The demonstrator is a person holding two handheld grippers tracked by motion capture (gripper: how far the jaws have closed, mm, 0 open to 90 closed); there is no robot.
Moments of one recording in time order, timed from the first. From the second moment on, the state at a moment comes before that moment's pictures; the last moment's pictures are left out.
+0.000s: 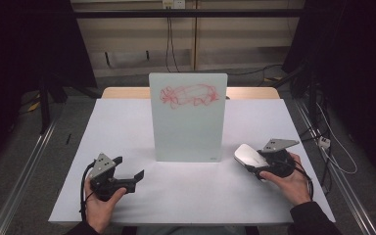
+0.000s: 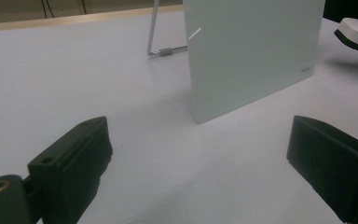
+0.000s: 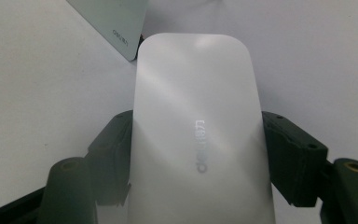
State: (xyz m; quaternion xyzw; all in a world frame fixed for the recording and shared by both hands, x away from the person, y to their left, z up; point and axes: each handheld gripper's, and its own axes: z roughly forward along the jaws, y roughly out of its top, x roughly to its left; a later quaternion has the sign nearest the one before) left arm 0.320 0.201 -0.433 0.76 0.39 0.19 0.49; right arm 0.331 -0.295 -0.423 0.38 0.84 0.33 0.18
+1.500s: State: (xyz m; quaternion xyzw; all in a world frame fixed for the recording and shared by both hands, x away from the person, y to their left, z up) left arm 0.319 0.198 -0.433 0.76 0.39 0.19 0.49; right arm 0.314 -0.260 -0.400 0.34 0.79 0.42 0.28
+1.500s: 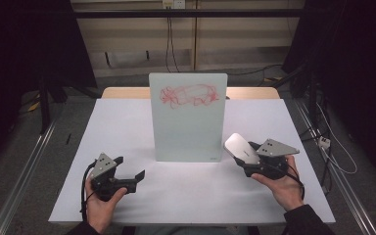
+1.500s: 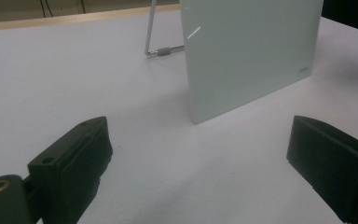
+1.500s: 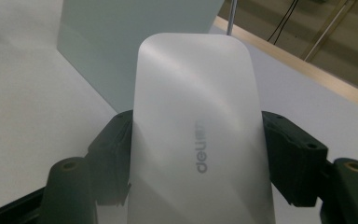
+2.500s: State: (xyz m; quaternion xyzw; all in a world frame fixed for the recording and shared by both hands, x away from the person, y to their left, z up) left arm 0.319 0.200 -0.433 0.76 0.39 0.18 0.50; right arm 0.329 -0.223 -0.358 0.28 0.77 0.47 0.33
